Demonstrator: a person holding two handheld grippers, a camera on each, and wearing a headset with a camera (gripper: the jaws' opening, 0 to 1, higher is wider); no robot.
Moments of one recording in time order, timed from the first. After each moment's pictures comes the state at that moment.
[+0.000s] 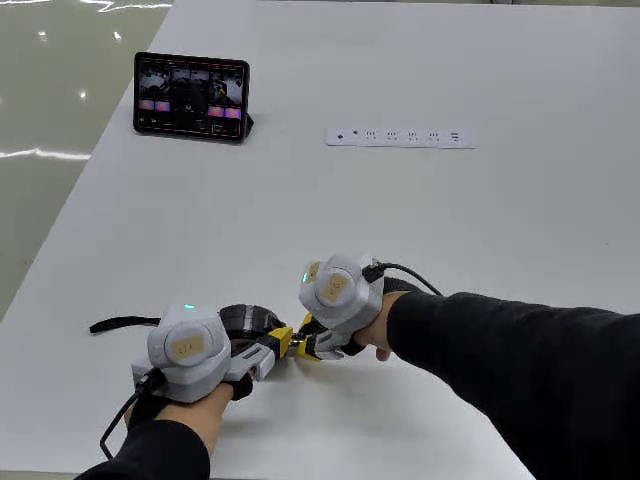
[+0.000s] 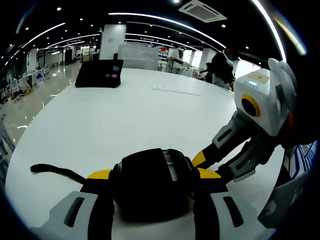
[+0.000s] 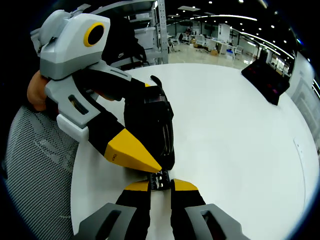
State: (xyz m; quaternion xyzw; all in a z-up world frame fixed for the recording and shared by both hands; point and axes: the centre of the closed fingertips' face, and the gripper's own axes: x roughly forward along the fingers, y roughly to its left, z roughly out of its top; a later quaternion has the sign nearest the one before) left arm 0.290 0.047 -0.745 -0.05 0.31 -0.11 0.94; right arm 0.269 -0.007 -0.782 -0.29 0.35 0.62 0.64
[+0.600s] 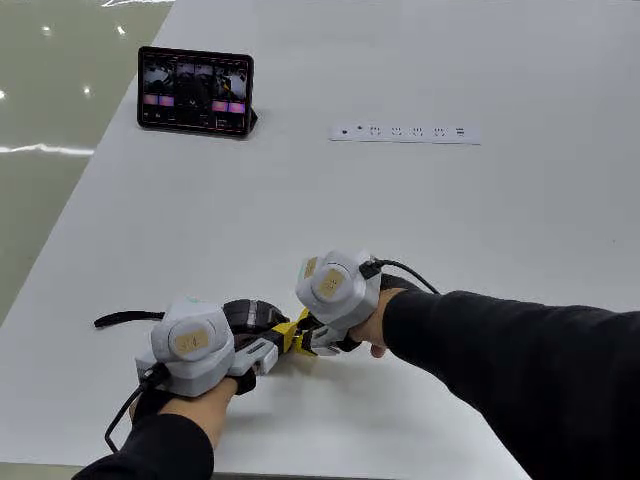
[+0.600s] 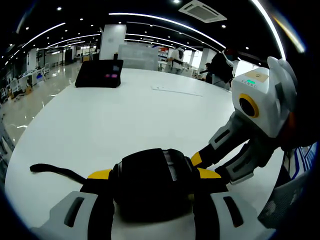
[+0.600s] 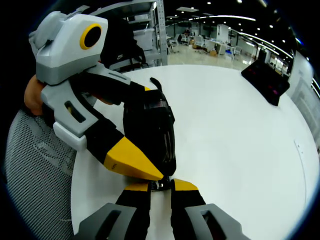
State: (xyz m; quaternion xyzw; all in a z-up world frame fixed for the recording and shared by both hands) left arm 0.291 0.047 -0.746 -0.06 0.31 -0.11 0.94; right arm 0.268 0.001 -0.781 -0.28 0.35 0.62 0.64
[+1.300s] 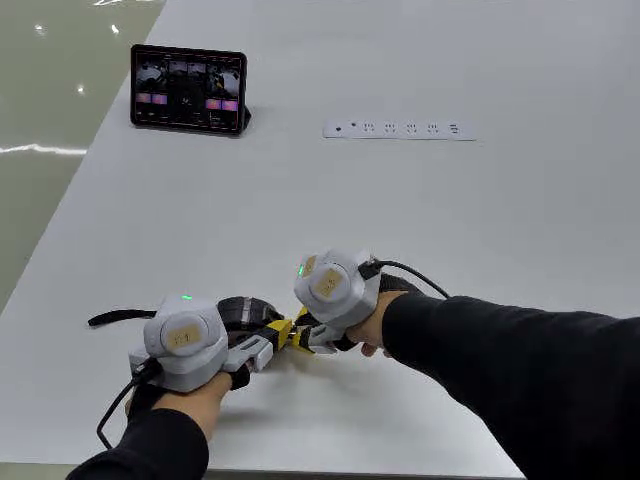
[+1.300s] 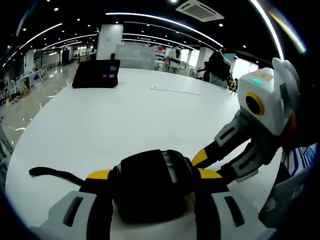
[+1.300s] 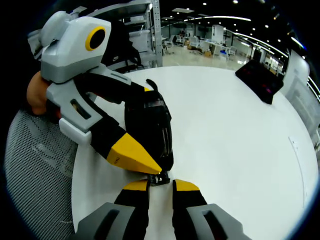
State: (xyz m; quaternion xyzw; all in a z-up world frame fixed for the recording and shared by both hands) left arm 0.292 0.045 -0.746 -0.05 0.31 -0.13 0.94; right arm 0.269 -0.010 -0.773 -0.28 0.35 0.60 0.66
